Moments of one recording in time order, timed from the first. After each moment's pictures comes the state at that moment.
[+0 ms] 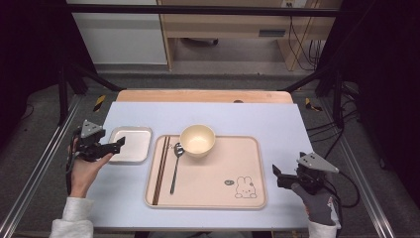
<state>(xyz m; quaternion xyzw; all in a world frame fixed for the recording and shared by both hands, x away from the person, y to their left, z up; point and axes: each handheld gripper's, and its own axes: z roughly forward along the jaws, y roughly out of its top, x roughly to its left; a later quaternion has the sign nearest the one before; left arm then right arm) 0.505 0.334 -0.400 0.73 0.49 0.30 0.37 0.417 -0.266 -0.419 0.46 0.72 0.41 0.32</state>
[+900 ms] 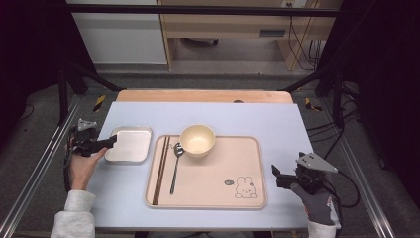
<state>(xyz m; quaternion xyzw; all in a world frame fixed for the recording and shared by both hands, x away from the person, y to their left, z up) 0.535 0.365 -0.428 0.71 0.55 0.28 0.33 0.418 -0.265 -0.419 0.46 0.72 0.41 0.32</state>
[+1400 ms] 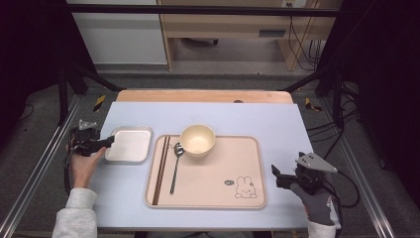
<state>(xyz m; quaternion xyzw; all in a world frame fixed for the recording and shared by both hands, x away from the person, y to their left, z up) 0.545 0.374 -0.441 0.71 0.57 0.27 0.31 0.418 -0.264 -0.419 0.46 0.72 0.41 0.33</state>
